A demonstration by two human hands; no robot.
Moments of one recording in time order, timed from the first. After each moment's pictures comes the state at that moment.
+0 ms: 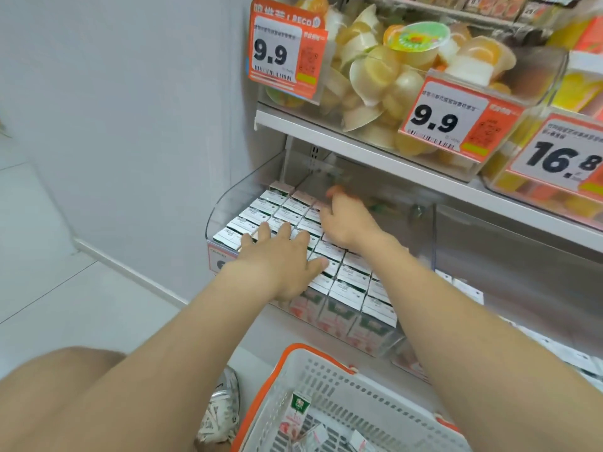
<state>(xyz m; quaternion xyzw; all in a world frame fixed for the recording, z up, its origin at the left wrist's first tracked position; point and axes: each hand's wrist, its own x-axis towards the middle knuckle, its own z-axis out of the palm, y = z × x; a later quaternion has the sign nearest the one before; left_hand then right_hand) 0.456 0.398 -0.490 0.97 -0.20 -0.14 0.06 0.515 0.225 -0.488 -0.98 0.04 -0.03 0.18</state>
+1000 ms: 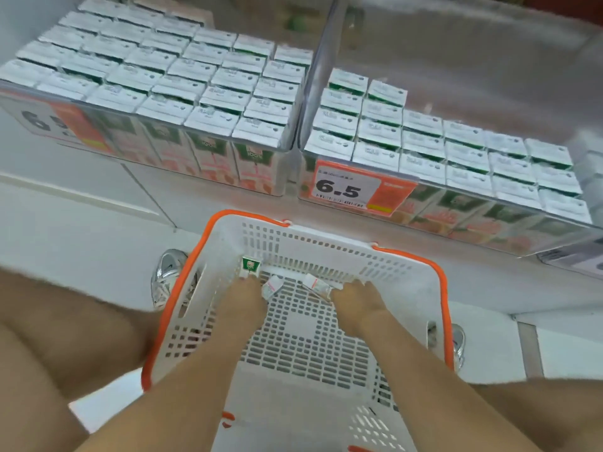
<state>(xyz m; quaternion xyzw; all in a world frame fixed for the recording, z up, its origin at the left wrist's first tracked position) 0.289 0.321 -0.800 0.95 -0.10 -0.30 0.08 0.204 0.107 -0.780 -0.93 0.03 0.35 -0.07</state>
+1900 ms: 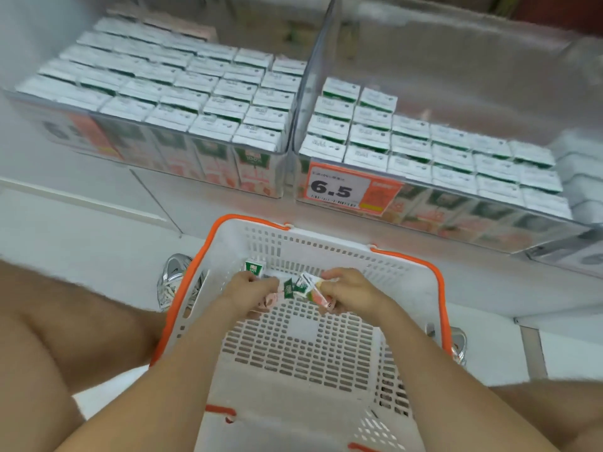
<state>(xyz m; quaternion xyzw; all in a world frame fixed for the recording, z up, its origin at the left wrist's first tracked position) 0.299 0.328 -0.771 0.78 0.11 -0.43 0.45 0.212 0.099 -0.753 -0.72 0.29 0.28 0.57</state>
